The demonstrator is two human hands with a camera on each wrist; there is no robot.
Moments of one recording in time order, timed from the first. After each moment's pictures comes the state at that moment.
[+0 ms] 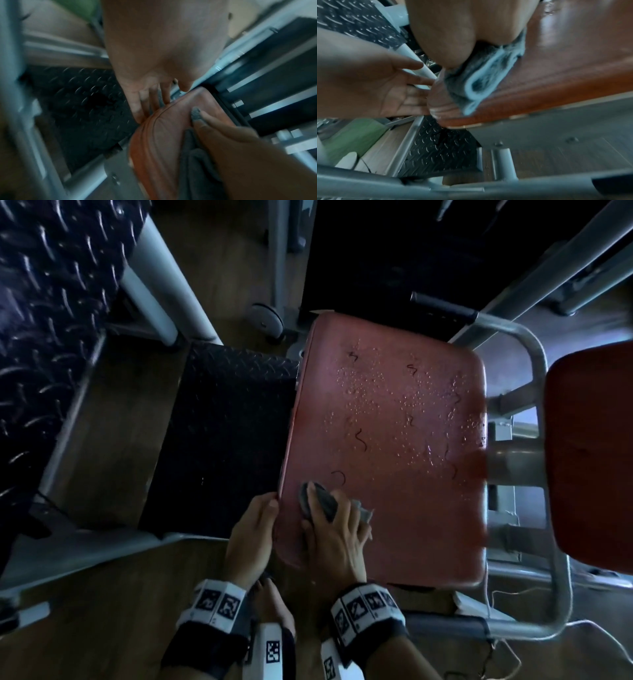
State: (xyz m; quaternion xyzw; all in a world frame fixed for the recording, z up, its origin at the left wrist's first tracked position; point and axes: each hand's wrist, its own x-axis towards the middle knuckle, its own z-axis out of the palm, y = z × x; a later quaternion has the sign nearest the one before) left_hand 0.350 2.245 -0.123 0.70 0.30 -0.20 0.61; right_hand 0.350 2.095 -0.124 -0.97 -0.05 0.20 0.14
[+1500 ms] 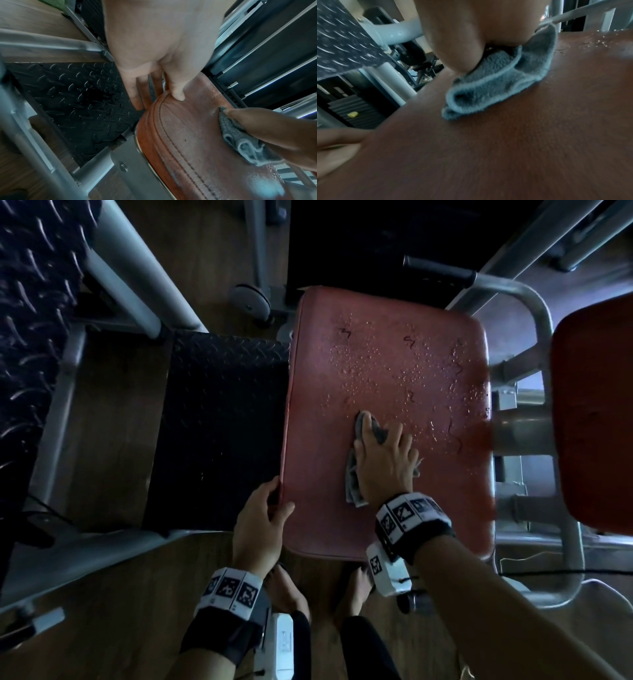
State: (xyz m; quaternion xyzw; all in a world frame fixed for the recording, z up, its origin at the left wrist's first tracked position) left_hand 0.349 2.245 -0.144 0.82 0.21 -0.18 0.51; right_hand 0.450 2.051 -0.122 -0.99 0.05 0.13 0.00
